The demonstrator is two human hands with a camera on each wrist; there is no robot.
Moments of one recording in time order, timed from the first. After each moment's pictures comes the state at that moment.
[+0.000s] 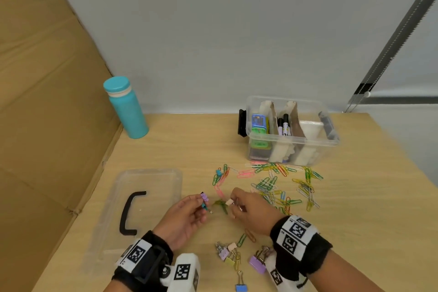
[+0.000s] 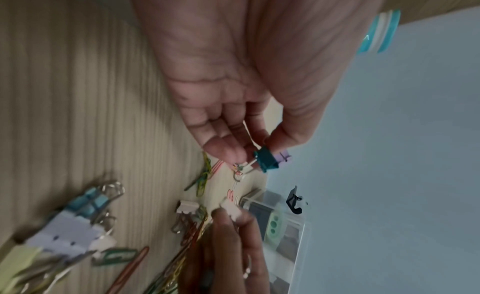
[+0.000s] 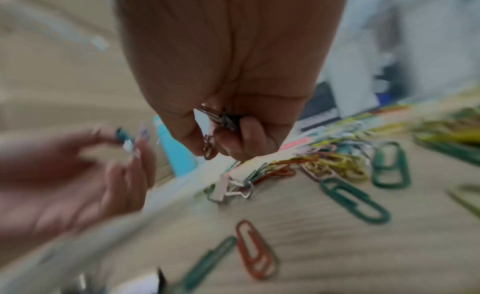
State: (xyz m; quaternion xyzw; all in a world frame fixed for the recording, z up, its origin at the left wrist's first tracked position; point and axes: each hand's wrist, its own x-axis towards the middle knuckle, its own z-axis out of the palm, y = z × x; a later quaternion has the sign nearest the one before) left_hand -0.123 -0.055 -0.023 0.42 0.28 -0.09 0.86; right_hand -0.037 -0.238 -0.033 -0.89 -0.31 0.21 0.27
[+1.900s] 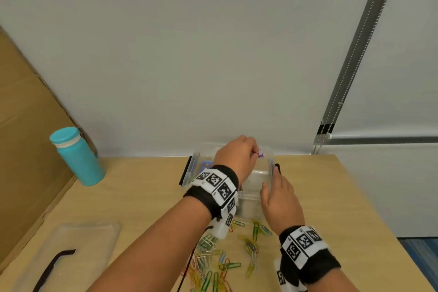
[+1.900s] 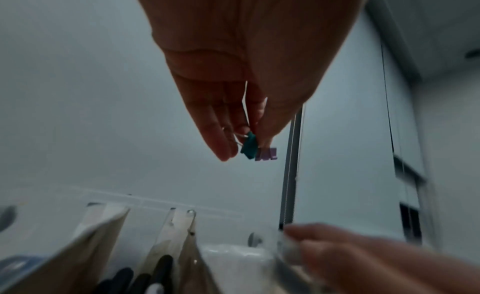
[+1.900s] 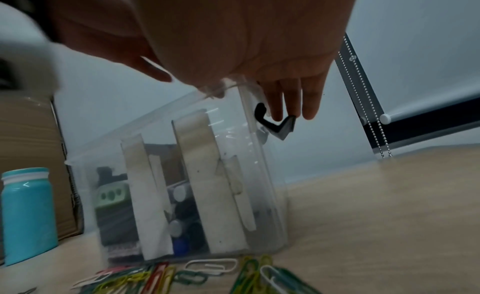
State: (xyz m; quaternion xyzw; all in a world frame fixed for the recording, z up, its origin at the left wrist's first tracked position) left_hand 0.116 -0.255 0.118 0.96 -0.03 0.15 0.22; right_hand 0.117 -0.395 0.004 -0.95 -0.12 -0.09 0.28
